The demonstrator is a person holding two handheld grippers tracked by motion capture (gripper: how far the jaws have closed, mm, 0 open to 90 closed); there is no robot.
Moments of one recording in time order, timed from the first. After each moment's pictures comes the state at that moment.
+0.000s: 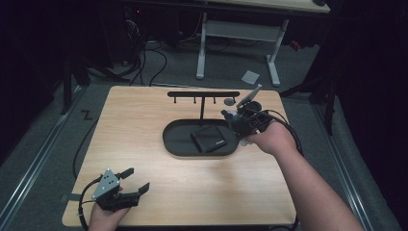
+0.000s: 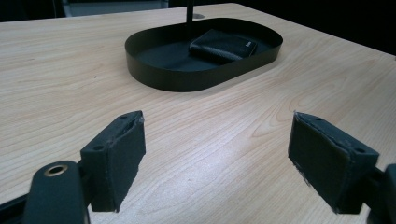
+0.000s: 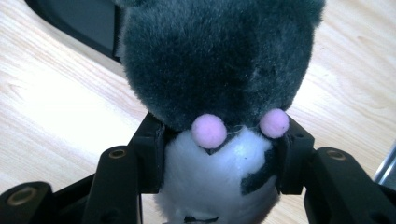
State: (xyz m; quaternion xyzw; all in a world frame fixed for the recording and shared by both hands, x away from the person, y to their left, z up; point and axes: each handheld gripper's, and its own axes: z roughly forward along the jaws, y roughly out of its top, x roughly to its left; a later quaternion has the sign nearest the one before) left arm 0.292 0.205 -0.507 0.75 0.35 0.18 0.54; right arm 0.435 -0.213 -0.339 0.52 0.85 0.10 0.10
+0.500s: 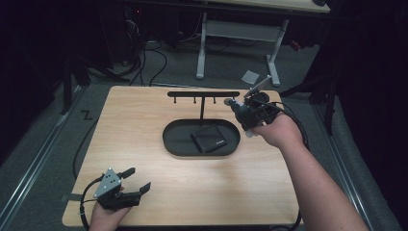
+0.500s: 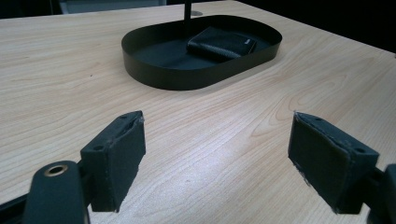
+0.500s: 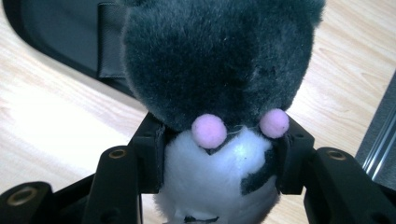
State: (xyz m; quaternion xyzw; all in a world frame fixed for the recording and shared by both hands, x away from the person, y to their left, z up) left arm 0.294 0.202 -0.509 0.75 0.35 0.17 0.53; right arm 0.444 -0.228 -0.318 0.54 0.83 0.11 0.12
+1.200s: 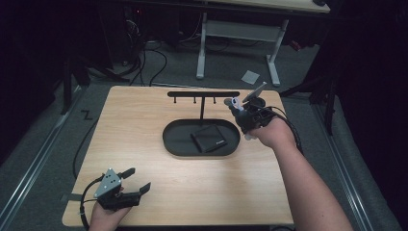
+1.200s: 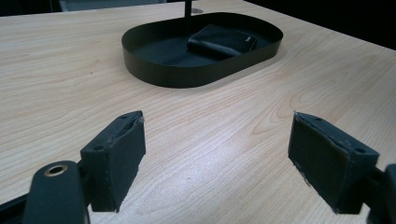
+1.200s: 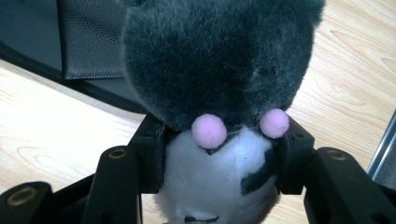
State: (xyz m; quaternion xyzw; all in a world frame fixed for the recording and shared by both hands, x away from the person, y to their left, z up) left arm 0.294 0.203 -0.510 0.75 0.35 0.17 0.53; right arm 0.466 -0.234 -0.360 0.56 0.82 0.09 0.11
